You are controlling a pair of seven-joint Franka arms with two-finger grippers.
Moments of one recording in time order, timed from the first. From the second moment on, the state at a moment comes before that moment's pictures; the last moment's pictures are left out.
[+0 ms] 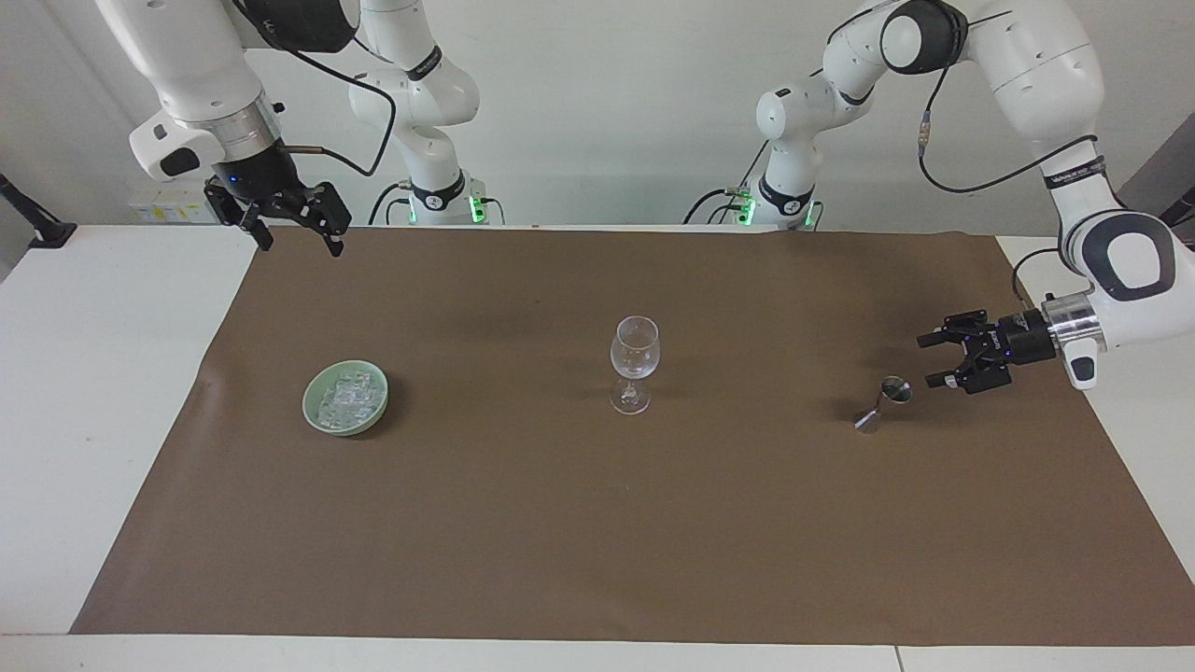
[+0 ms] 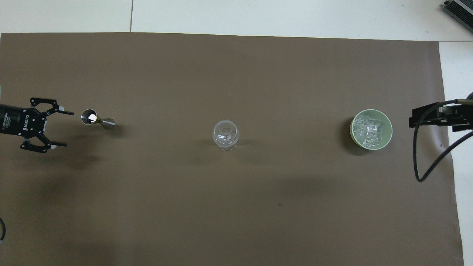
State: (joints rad) left arm 0.34 0.44 0.05 -1.69 -0.81 1.52 -0.57; right arm 0.04 -0.02 -0.07 -1.58 -0.01 1.55 0.09
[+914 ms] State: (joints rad) left arm 0.38 0.60 0.05 -1.76 -1.15 1.61 -0.72; right arm 0.04 -0.02 -0.07 -1.58 -0.01 1.55 0.09
